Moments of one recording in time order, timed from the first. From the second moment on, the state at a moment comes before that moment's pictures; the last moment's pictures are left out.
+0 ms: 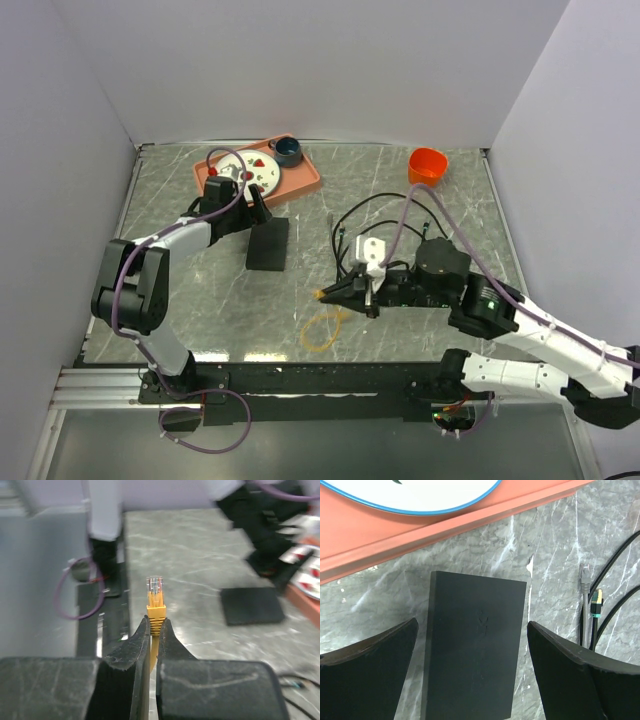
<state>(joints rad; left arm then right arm) -0.24 1.69 1.00 0.01 0.12 -0.51 1.09 0.81 1.04 -0.38 -0.32 -0.12</state>
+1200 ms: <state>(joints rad) -0.23 1.76 1.00 0.04 0.18 -0.45 0.80 1.71 1.13 -0.24 -0.13 -0.15</state>
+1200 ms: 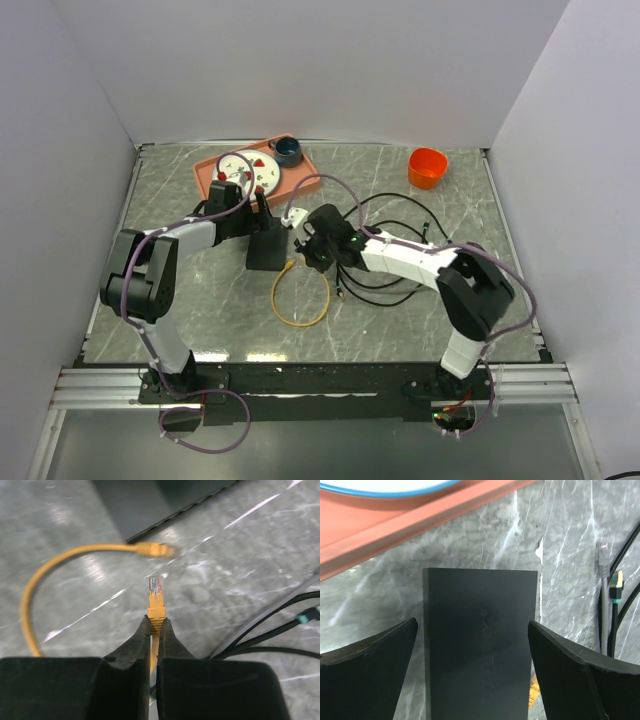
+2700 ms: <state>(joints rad) -0.27 1.67 1.04 0.05 0.10 -0.43 1.05 1.87 1.14 -0.19 0.04 -0.20</state>
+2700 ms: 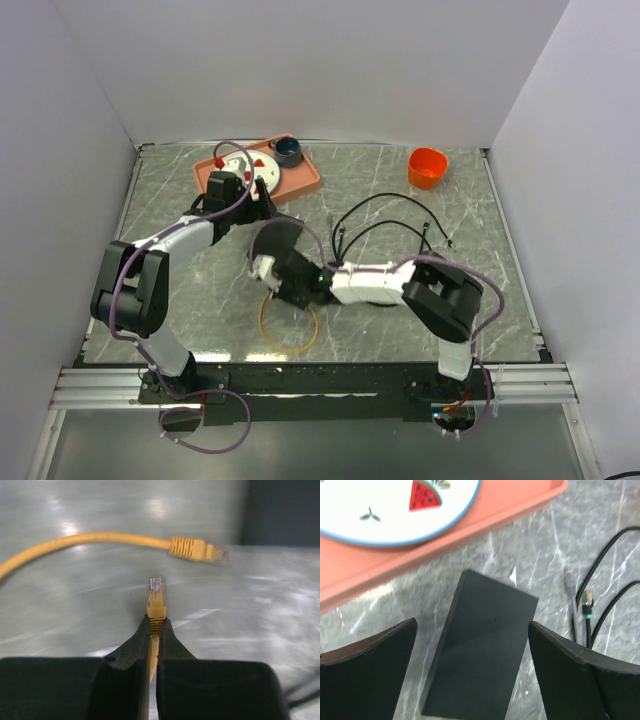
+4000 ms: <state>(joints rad) -0.28 1.78 0.95 0.14 0.24 -0.44 0.91 1.92 1.19 -0.15 0.07 -0.09</state>
